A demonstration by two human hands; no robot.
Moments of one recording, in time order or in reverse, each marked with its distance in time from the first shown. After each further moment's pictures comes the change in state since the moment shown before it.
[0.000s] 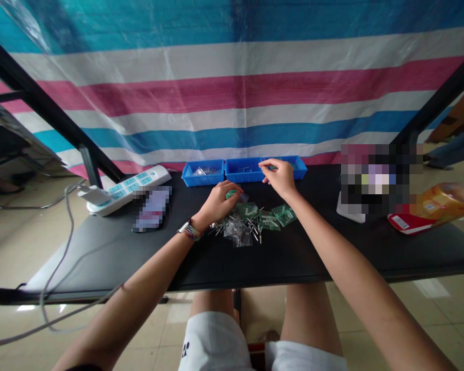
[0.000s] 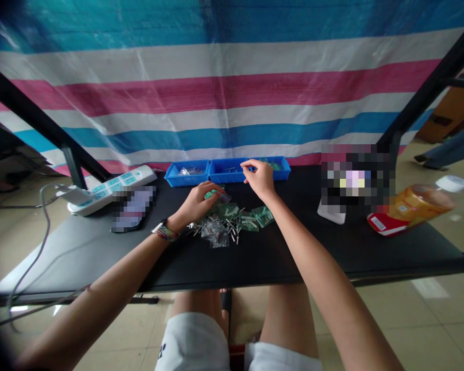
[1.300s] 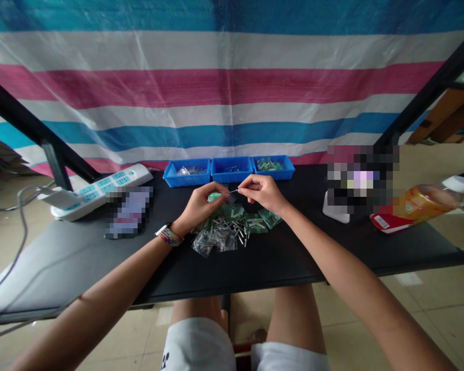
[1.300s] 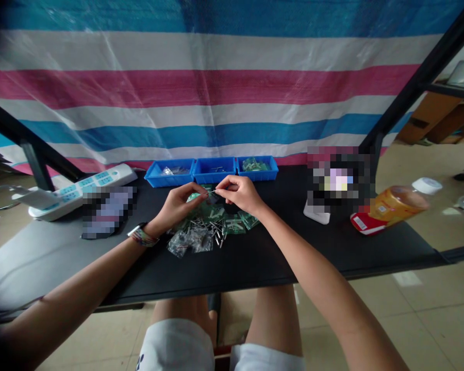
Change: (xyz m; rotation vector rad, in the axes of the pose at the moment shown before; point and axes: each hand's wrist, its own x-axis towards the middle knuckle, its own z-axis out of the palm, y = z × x) left_hand -0.005 0.003 0.003 -0.373 0.105 -0.022; right_hand -0.042 -0.018 -0.008 0.329 -0.400 0.101
